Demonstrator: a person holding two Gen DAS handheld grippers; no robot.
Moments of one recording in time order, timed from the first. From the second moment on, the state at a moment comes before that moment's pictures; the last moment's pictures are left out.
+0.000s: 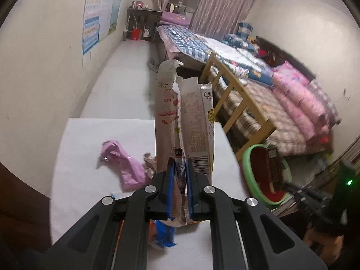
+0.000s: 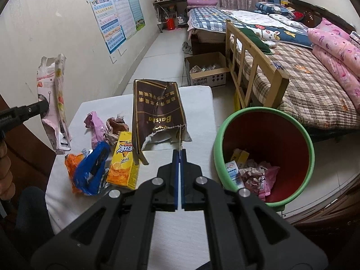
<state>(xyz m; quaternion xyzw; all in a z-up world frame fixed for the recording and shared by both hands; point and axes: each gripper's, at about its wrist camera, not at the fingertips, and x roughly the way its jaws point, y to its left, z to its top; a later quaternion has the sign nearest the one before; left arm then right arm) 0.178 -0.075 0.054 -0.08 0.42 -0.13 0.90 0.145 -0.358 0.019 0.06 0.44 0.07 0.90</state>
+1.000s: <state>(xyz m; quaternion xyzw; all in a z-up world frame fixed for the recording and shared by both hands) 0.206 -0.261 0.041 -0.02 0.47 -0.27 0.84 0.134 -0.485 0.018 0.11 0.42 -0.03 0.90</state>
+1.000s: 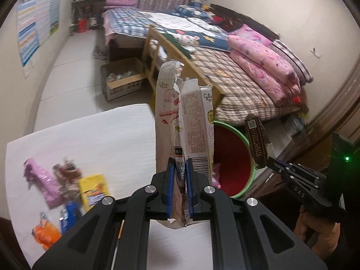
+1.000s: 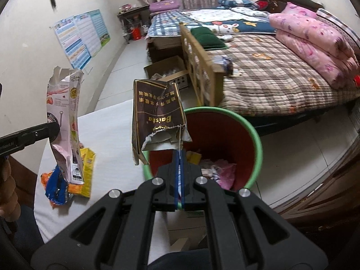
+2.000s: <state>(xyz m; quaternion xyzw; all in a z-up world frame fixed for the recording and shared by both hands) 0.242 -0.373 0.003 0.01 0.50 -0.30 0.81 0.146 -0.555 -0.030 0.14 0.46 -0.08 0.87</state>
